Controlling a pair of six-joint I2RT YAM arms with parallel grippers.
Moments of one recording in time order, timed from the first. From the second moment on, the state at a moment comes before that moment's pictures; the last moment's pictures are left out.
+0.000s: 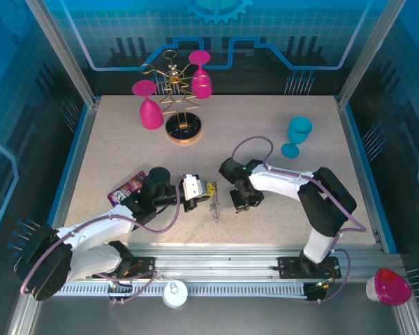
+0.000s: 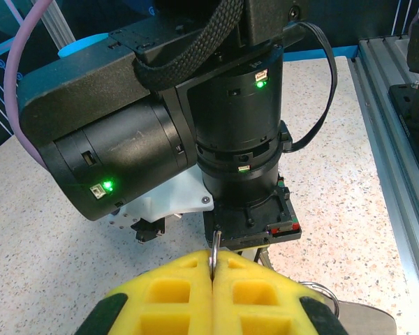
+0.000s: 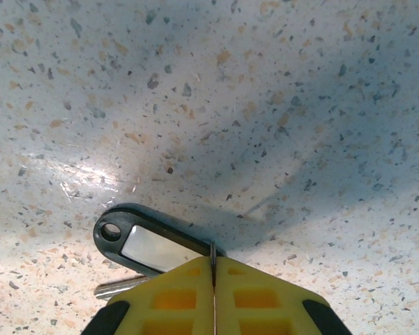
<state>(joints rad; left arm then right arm) -0.65 1.11 0.47 0.33 0.54 0.38 0.75 1.74 1.07 -0.88 0.12 0.47</state>
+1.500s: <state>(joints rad) -0.65 1.08 0.46 0.35 0.53 0.38 0.58 0.98 0.81 -0.52 -0.39 0.04</state>
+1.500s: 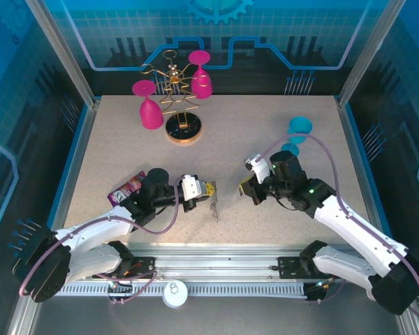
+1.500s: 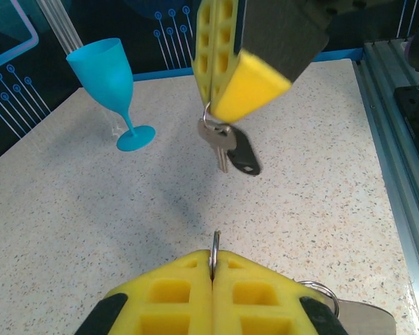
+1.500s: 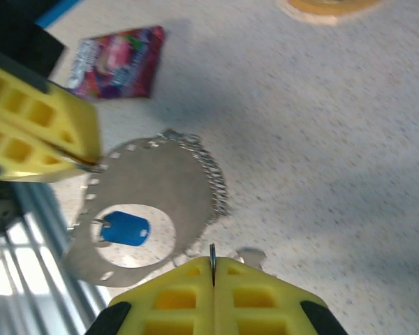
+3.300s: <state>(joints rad) -0.68 1.09 0.44 0.44 0.48 0.25 0.61 1.17 0.84 -0.30 -0.65 0.18</state>
